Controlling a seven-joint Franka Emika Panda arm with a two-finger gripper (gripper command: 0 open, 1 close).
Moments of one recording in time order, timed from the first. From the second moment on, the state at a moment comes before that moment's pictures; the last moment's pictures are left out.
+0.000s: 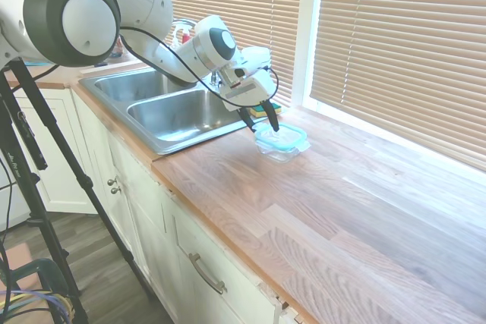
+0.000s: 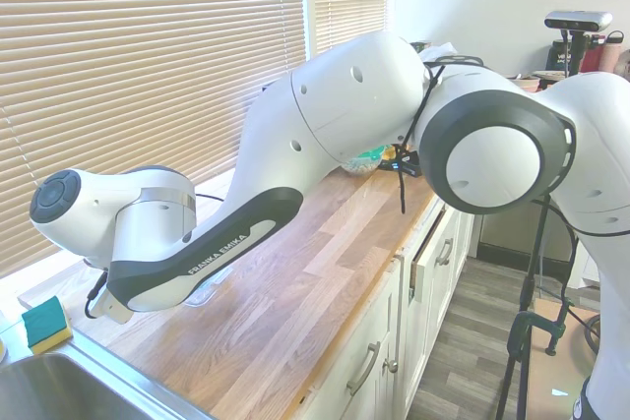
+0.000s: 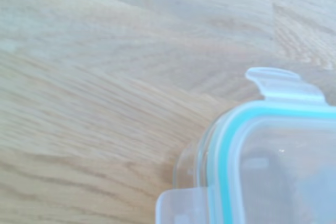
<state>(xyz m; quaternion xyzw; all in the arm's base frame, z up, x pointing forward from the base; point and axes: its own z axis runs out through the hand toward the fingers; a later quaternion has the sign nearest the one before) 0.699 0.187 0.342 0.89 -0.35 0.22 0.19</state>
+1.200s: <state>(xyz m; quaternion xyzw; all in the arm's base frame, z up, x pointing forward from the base) 0.691 0.213 0.364 0.89 -0.33 0.24 0.20</state>
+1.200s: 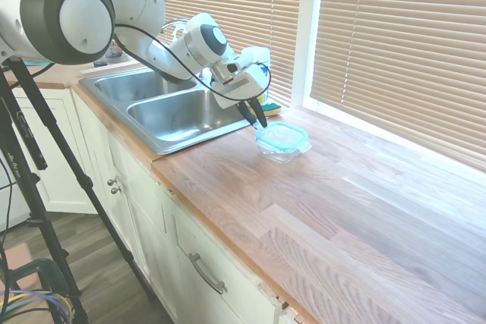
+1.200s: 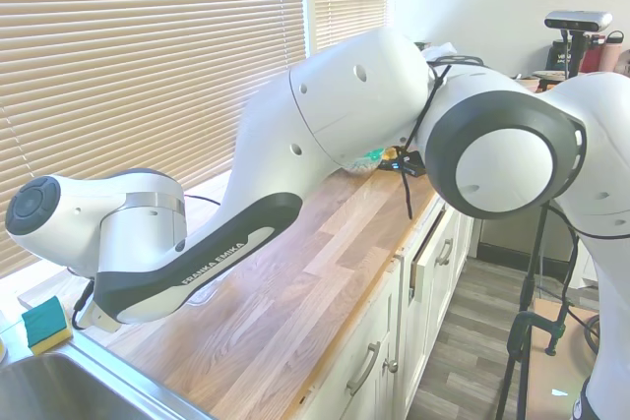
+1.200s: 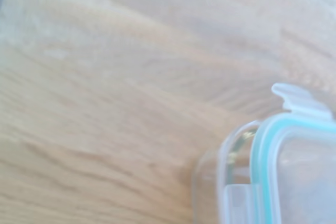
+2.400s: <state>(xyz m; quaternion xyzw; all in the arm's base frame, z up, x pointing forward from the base) 0.673 0.164 0.482 0.86 -0.37 0.29 0.17</state>
